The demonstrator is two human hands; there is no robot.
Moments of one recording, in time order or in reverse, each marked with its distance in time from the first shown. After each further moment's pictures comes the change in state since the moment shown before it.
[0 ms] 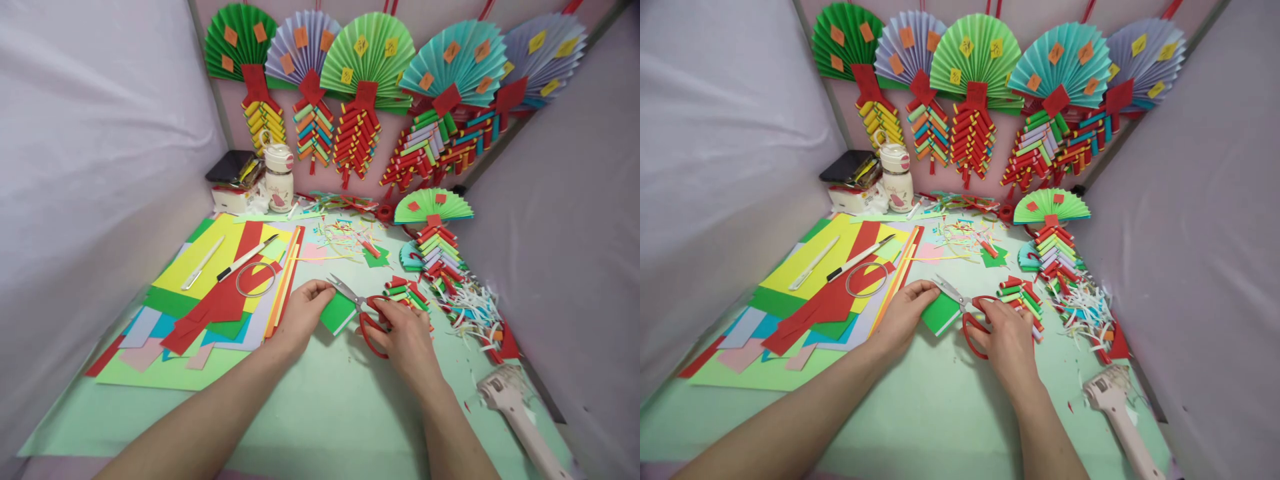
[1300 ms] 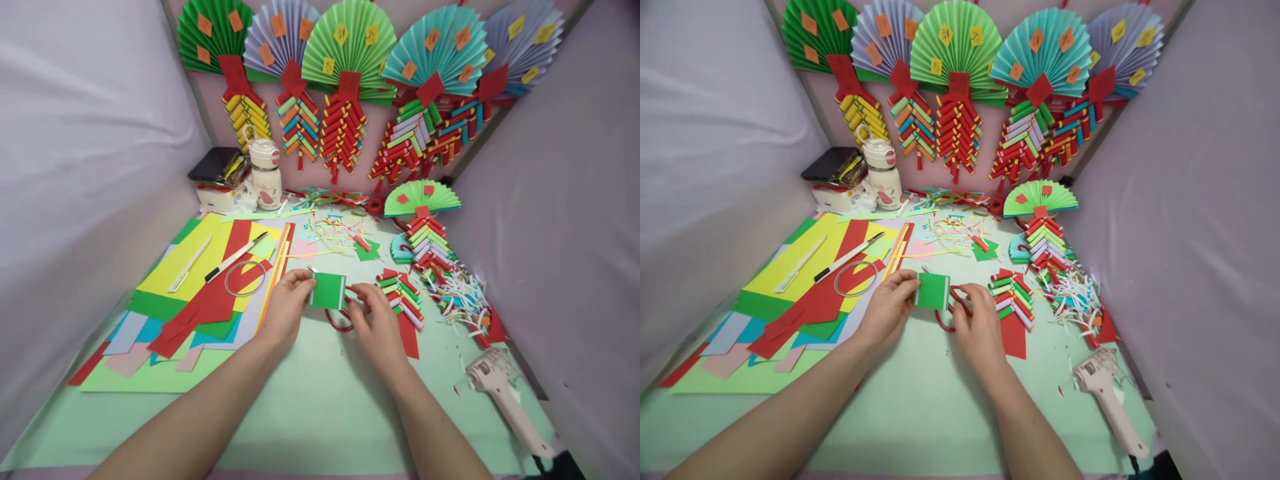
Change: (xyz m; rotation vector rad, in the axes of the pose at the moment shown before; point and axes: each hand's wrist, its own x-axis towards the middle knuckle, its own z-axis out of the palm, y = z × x) left_hand 0.004 0.007 0.001 -0.175 0.098 0.028; right_hand 0.003 -0.025 0.025 0.450 0.166 0.126
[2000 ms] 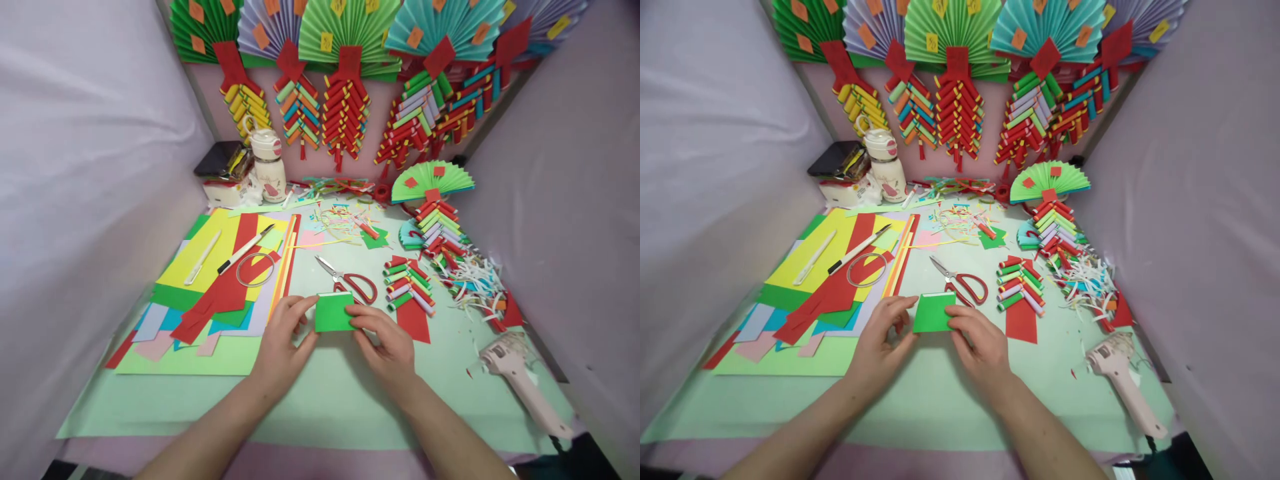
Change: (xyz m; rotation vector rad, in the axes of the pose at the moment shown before) left_hand -0.070 -0.017 -0.058 0.901 -0.194 0.521; right_hand -0.048 -0.007 -0.002 0.232 0.013 -0.362
